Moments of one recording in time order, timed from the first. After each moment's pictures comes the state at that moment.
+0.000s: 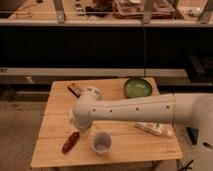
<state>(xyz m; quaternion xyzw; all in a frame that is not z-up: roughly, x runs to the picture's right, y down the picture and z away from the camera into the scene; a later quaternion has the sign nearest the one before) -0.136 0.190 0.712 -0.23 -0.24 -0.29 0.90</state>
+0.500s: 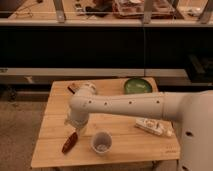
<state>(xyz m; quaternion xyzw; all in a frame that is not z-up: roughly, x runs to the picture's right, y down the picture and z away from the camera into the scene) -0.163 0.194 0.726 -0.27 -0.30 -0.33 0.85</state>
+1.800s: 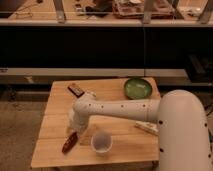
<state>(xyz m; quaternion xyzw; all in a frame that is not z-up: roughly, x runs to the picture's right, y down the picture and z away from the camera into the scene) -0.174 0.250 0.802 -0.30 -0.35 -0.37 0.81</state>
